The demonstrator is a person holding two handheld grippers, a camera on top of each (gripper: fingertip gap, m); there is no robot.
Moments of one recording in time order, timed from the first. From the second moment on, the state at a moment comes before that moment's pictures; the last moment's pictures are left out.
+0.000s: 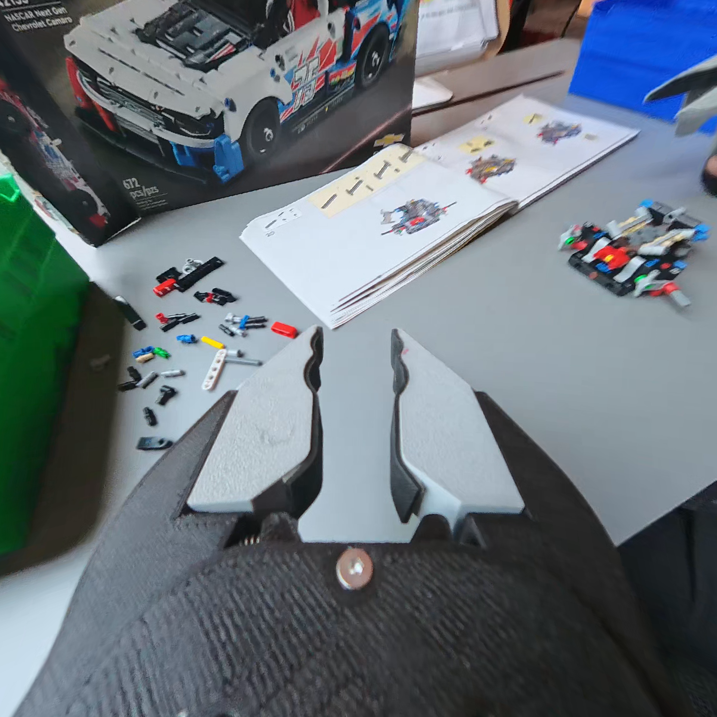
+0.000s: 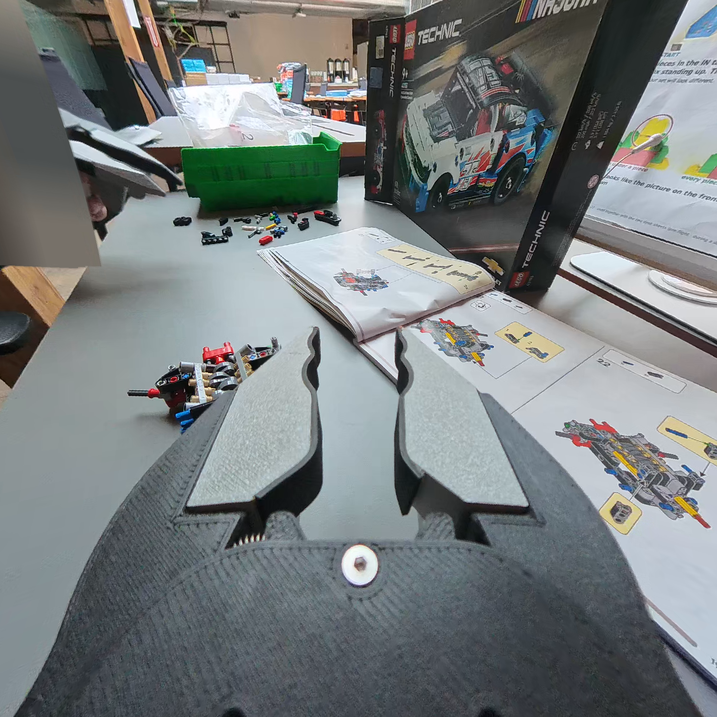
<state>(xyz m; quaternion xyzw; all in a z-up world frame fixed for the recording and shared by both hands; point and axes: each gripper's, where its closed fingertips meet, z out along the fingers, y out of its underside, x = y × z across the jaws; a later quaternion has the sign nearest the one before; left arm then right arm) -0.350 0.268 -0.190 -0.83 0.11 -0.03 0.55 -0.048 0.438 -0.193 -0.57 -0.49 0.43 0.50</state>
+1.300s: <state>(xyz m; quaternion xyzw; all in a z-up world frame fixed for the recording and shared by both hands) -0.307 0.328 -0.222 -0.81 0.15 -0.05 0.56 -0.053 0.415 -0.193 -0.54 -0.52 0.48 0.45</state>
